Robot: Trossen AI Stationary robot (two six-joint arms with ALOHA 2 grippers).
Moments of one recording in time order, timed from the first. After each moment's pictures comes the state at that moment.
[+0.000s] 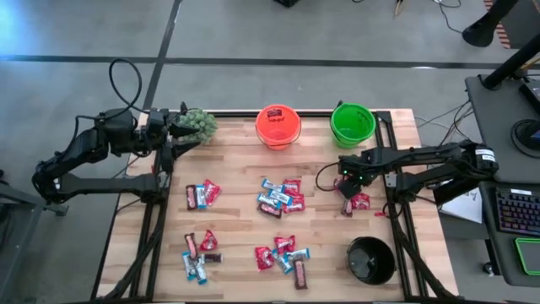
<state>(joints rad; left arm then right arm) 0.27 0.65 1.07 -0.63 0.04 -0.25 -0.20 1.20 0.60 -0.92 0.03 0.75</state>
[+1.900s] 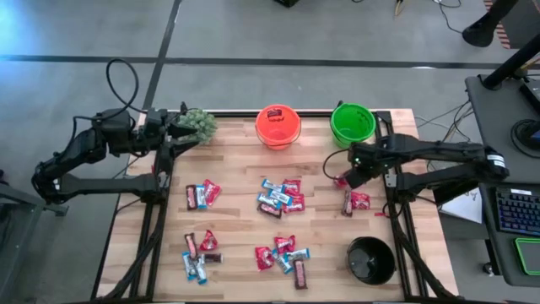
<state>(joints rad) 0.27 0.63 1.07 -0.63 0.04 -0.27 -0.21 1.05 0.89 -1.28 0.00 0.86</state>
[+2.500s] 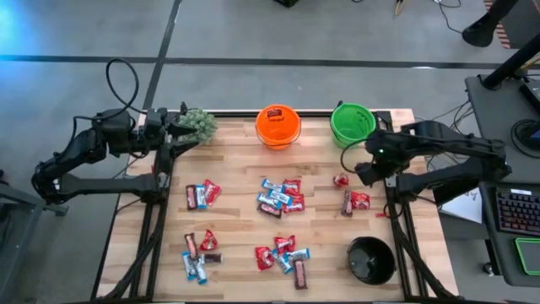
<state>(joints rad) 0.27 0.63 1.07 -0.63 0.04 -0.18 -0.08 1.01 1.25 -1.46 -0.20 1.07</state>
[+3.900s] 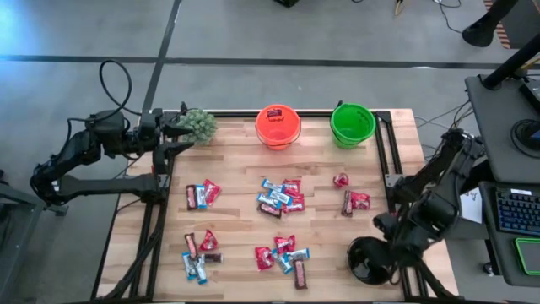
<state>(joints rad) 0.27 0.59 1.07 -0.66 0.04 -0.18 0.90 1.29 1.30 -1.11 -0.17 2.16</state>
